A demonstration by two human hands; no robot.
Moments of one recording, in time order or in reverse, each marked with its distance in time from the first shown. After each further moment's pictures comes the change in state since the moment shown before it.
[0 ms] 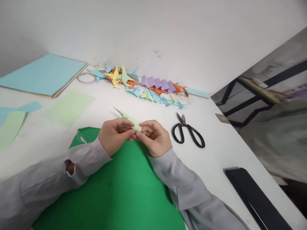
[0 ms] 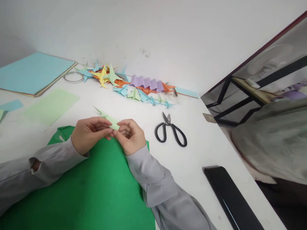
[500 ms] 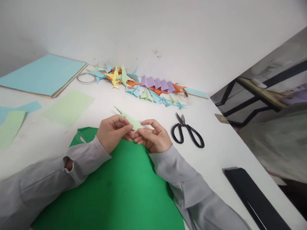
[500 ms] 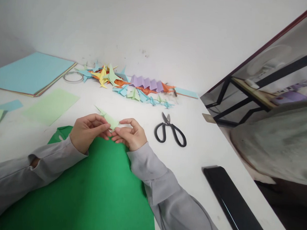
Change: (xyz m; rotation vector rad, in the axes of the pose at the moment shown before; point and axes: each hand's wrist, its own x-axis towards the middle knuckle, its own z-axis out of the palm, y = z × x) left_hand 0.001 0.002 -0.002 -0.064 -0.008 -0.040; right_hand 0.005 -0.011 -0.008 0.270 -0.109 0.327
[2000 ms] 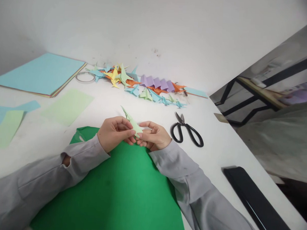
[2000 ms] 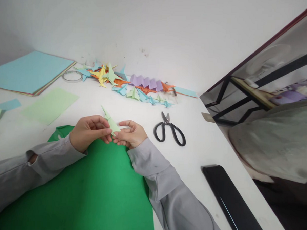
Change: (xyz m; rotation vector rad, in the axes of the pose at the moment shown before) left_hand 0.002 -0.003 -0.004 -0.067 -0.179 -0.066; right_hand -0.002 -0.009 -0.004 0.029 -0.013 0.183
